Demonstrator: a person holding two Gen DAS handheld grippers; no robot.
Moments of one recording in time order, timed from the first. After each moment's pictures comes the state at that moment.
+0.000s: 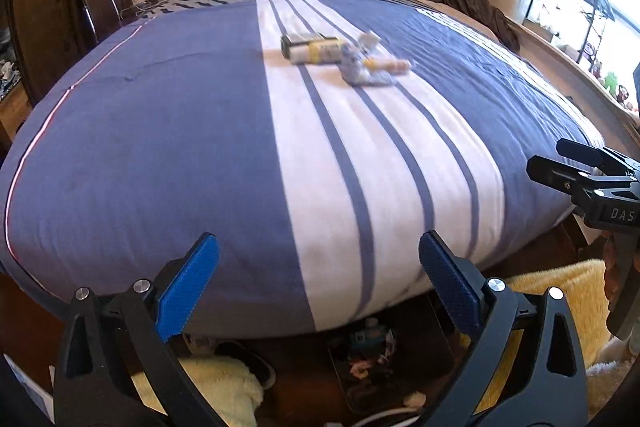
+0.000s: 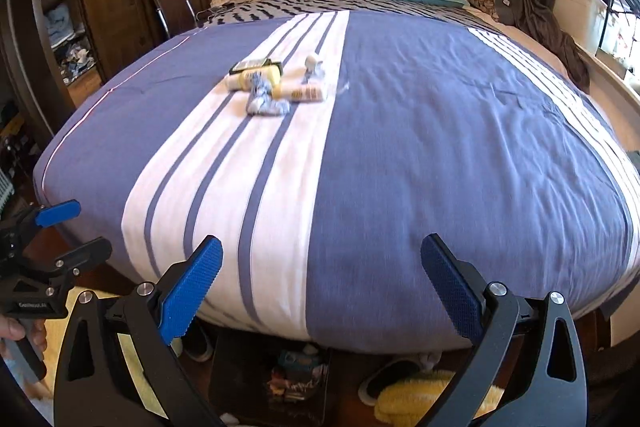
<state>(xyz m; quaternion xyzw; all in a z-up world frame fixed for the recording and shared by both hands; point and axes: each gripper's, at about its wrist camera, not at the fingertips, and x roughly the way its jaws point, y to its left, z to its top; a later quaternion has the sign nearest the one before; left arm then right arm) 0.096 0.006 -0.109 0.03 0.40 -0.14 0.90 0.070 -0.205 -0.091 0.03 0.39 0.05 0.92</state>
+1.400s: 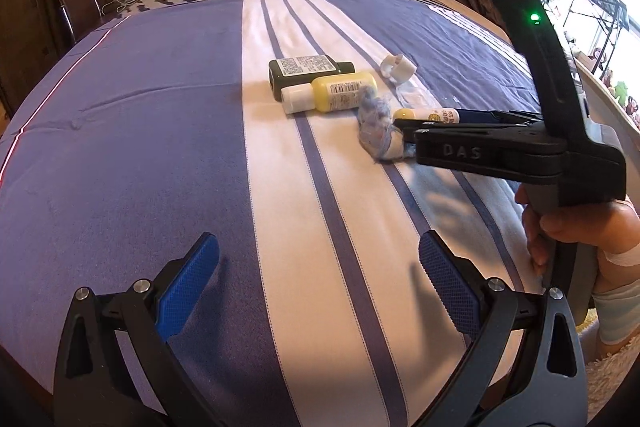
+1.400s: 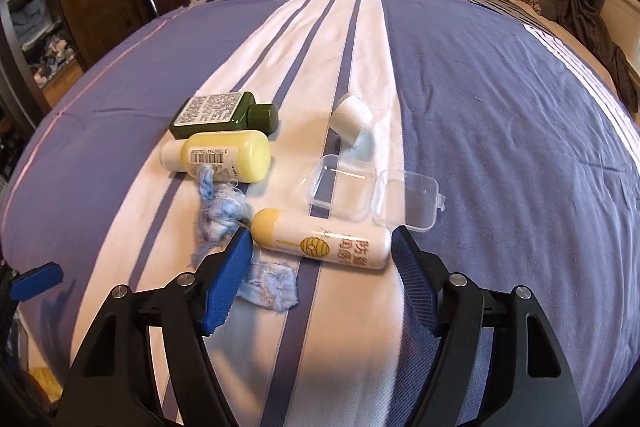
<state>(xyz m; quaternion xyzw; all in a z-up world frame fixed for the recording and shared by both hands) 0.232 -0.022 -0.119 0.02 0.43 -0.15 0.89 0.287 -0.159 -0.126 0.01 0.45 0.06 0.89</state>
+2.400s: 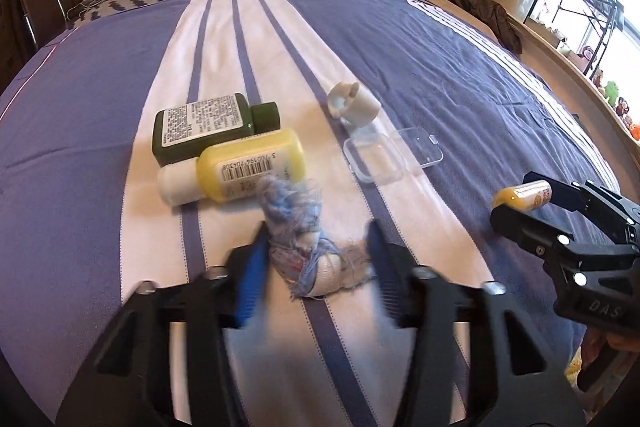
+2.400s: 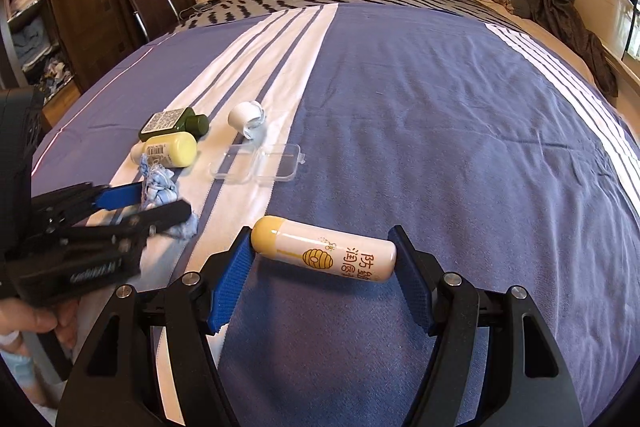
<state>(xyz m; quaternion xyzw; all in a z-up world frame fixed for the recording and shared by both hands) 0.315 -0.094 -0.130 0.02 0.44 -0.19 0.88 0.246 -0.249 -0.111 0.03 0.42 0.06 0.91</state>
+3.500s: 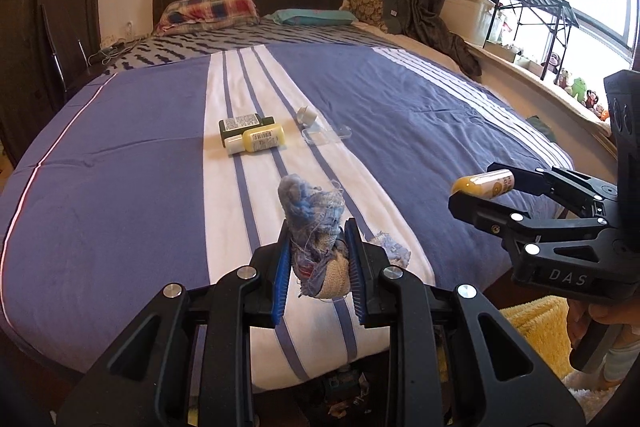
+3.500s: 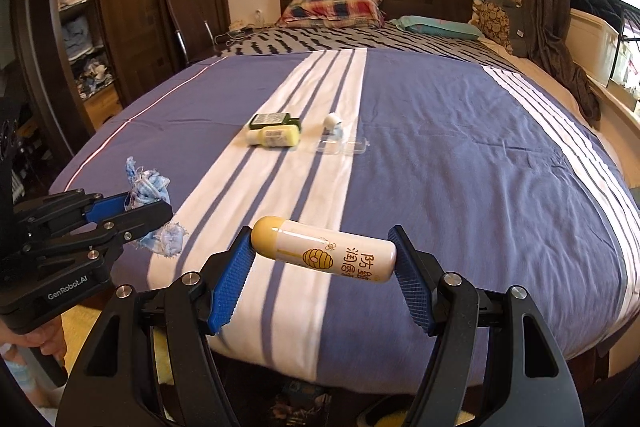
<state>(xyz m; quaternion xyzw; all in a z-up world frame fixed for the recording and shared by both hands) 0.110 -0.053 -0.048 0.03 0.34 -0.20 0.92 0.083 -0.201 -0.044 0.02 0.35 0.08 0.93</state>
